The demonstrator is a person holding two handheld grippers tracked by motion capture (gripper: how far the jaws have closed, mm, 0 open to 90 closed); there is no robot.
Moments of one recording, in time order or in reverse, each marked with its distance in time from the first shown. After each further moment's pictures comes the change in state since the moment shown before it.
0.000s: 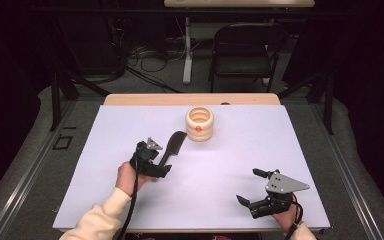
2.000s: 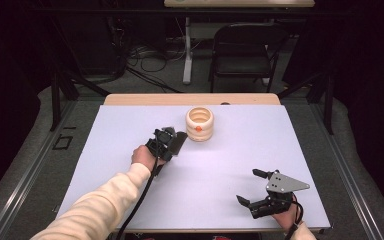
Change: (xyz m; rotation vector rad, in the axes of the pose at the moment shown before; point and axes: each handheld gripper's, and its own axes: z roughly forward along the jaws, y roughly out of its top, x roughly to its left) left arm 0.009 0.052 0.059 0.392 0.106 -0.084; right arm 0.000 0.000 0.000 0.001 0.010 0.023
